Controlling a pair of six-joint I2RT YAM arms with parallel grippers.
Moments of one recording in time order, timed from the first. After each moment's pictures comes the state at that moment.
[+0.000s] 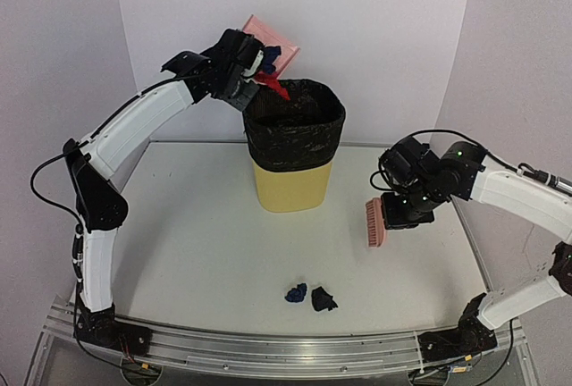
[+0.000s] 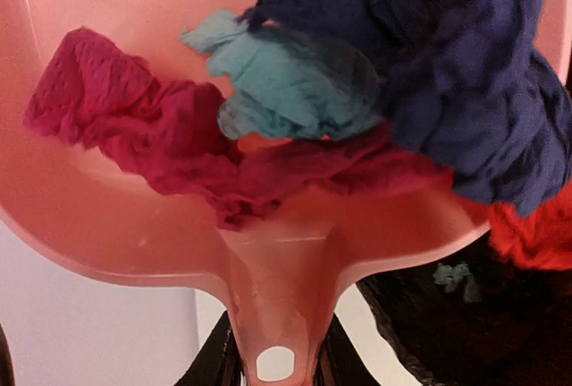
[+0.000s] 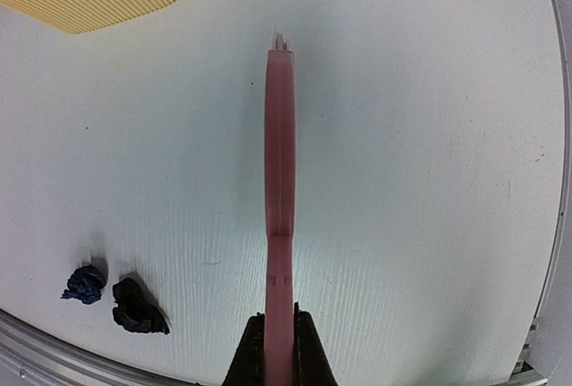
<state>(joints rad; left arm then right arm) -0.77 2.08 2.42 -0.94 -0.69 0.18 0.79 1.34 1.20 -1.06 0.25 0.64</state>
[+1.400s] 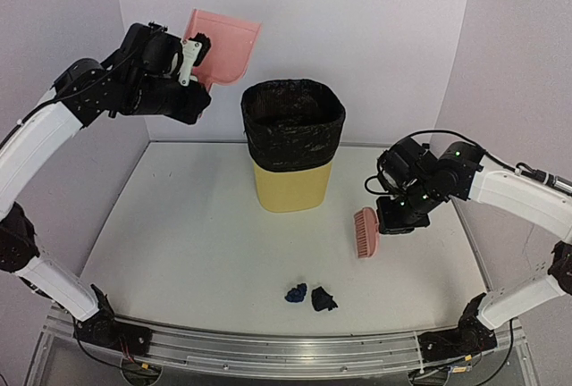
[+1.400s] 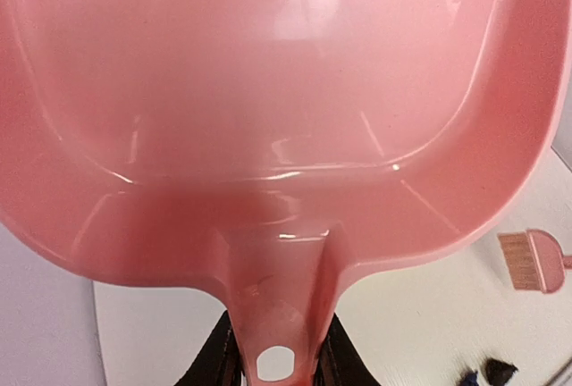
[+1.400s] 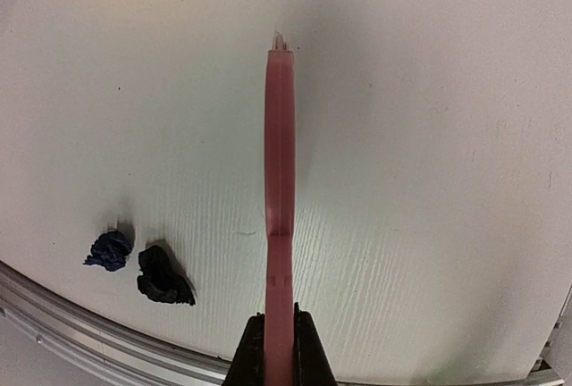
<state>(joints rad) -0.86 1.50 1.92 -0.92 -0.46 -0.08 0.79 1.34 1.20 -1.06 0.12 0.62</state>
